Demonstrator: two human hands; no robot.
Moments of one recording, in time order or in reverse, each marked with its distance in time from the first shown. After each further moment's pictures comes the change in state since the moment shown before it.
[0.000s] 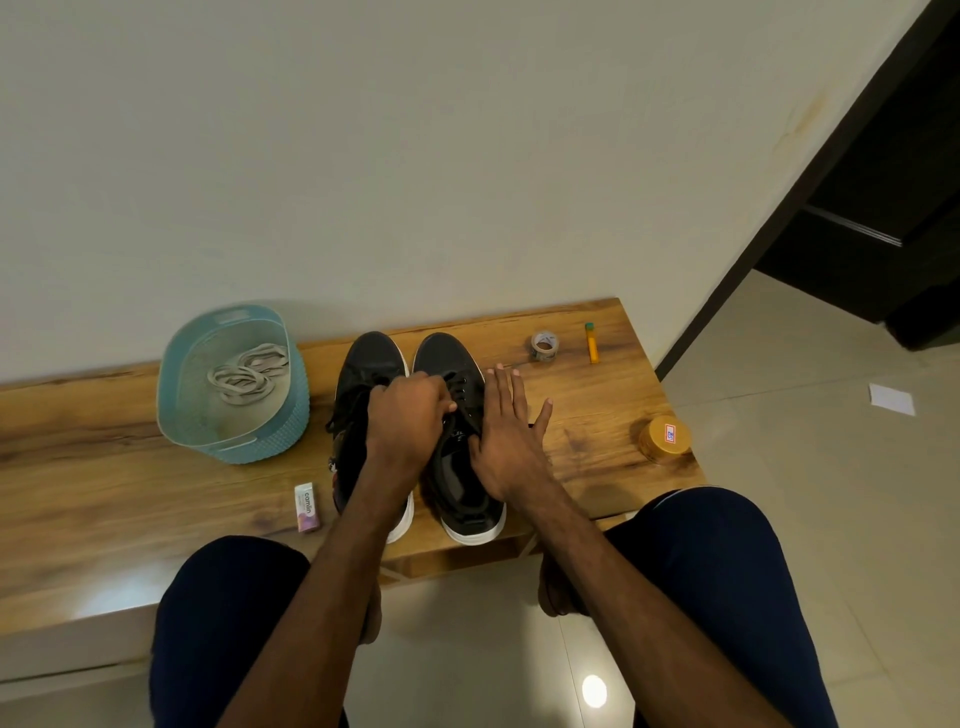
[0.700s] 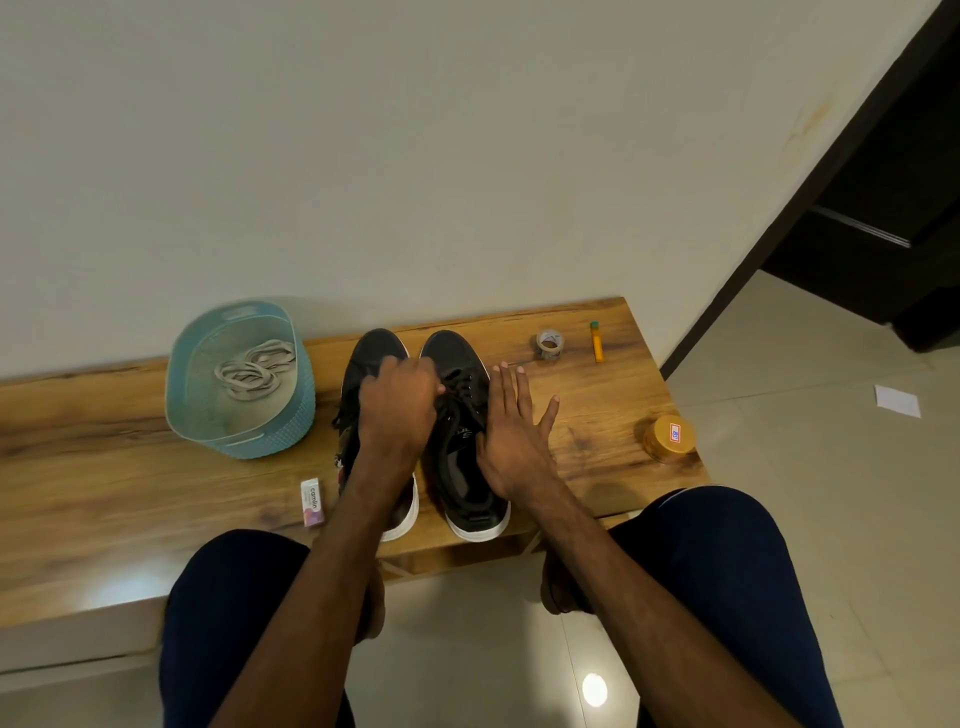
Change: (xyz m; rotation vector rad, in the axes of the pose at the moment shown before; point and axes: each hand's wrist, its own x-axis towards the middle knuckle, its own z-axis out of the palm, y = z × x) left_hand -0.001 -0.003 -0.018 0.156 0.085 -0.037; right_hand -0.001 -0.001 0.001 -0.061 0.019 -0.014
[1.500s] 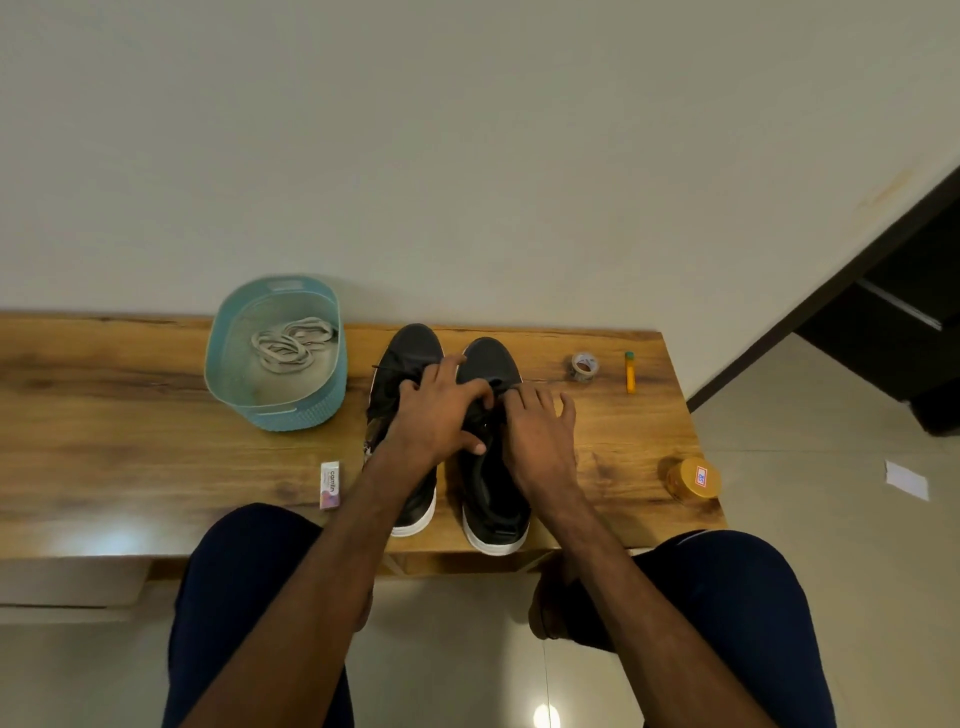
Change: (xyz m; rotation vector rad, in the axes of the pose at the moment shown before) left_hand -0.002 -0.019 0.004 -0.140 -0.331 0.120; right_hand 0.011 -0.021 -0.021 -0.261 0.119 -0.126
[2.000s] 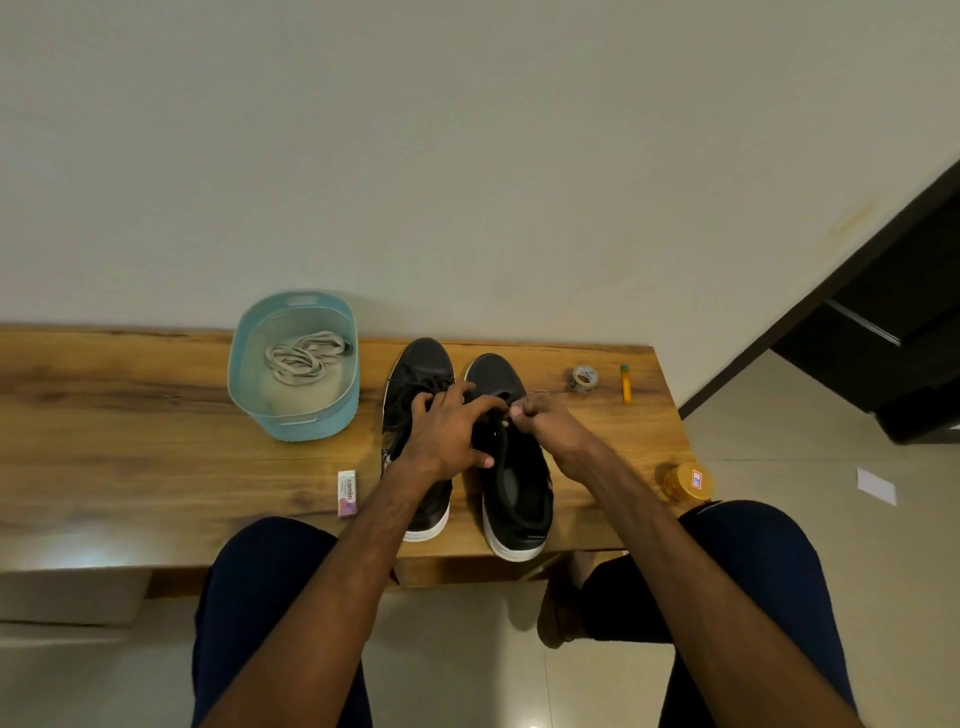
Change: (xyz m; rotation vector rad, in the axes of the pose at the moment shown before) left_hand -0.011 -0.014 0.014 -0.133 0.069 0.044; right_hand 0.018 0.008 -0.026 1.108 -0.364 0.372
